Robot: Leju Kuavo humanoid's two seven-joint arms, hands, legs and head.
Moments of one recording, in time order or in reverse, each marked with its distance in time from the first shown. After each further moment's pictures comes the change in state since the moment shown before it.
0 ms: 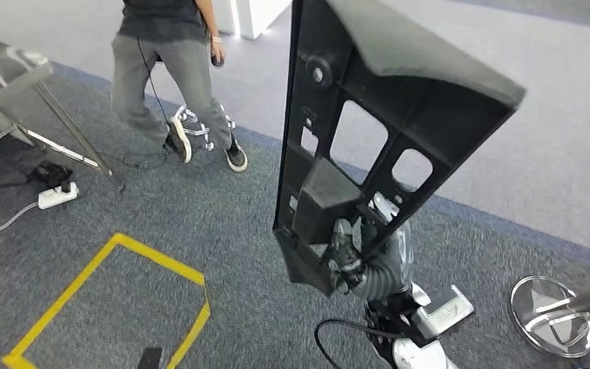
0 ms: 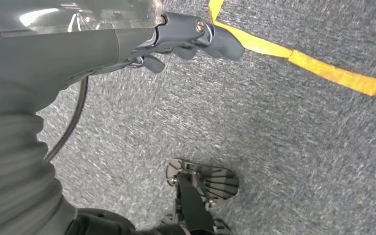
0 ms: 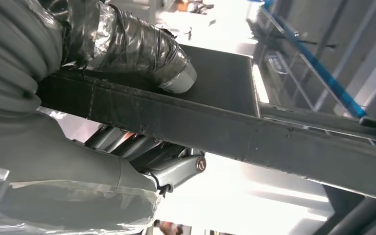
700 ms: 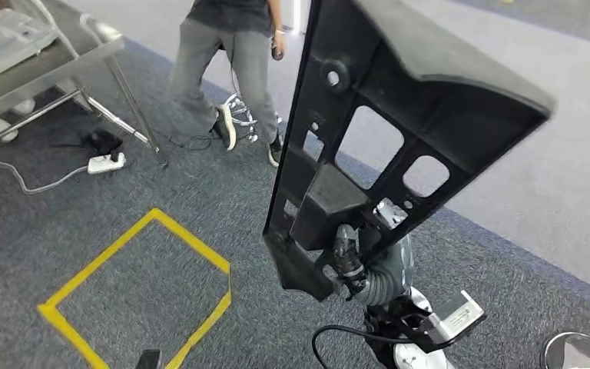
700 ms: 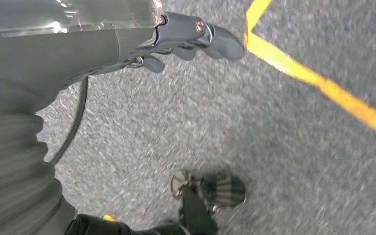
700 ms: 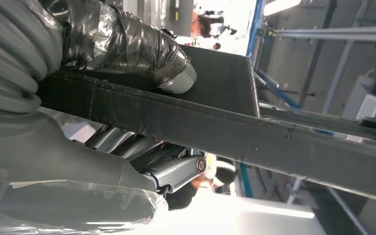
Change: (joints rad) left arm 0.002 0.003 0.000 0.000 -0.009 0.031 0.009; right arm 0.023 0.001 0.000 0.001 -0.055 0.040 -0.050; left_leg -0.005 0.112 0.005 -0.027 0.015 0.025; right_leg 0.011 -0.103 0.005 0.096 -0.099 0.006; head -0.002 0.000
